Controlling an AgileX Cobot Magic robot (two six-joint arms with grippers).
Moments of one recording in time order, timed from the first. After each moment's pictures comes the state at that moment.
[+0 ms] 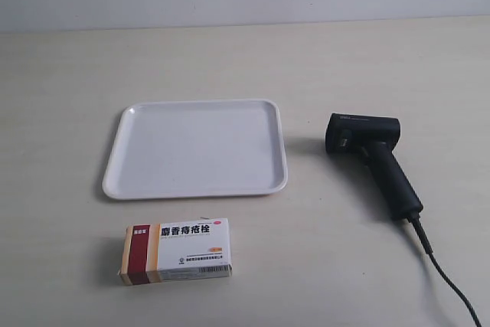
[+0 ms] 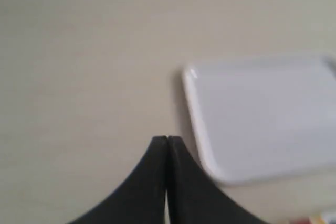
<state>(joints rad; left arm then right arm) -0.26 0.92 -0.45 0.08 0.25 -0.15 0.12 0.01 0.00 0.31 0.09 0.04</state>
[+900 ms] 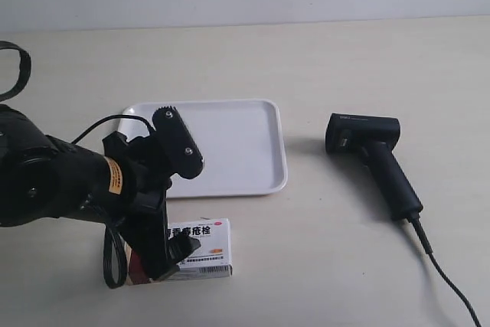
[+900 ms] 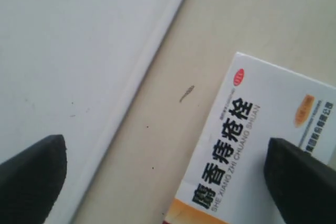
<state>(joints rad) -0.80 1.66 -0.65 0.02 0.15 0.37 0.12 0.01 0.00 0.32 0.10 0.03</state>
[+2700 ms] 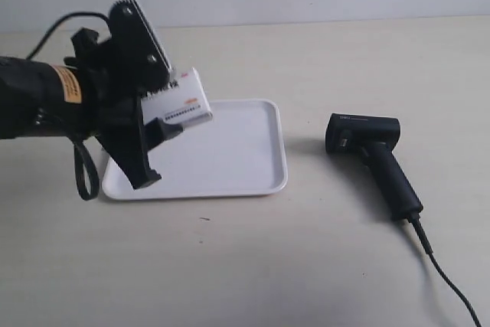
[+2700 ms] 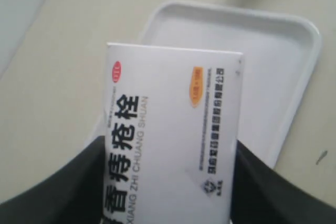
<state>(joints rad) -0.66 1.51 -0.74 0.07 0.07 0.58 0.12 0.61 -0.10 0.66 0.10 -0.30</state>
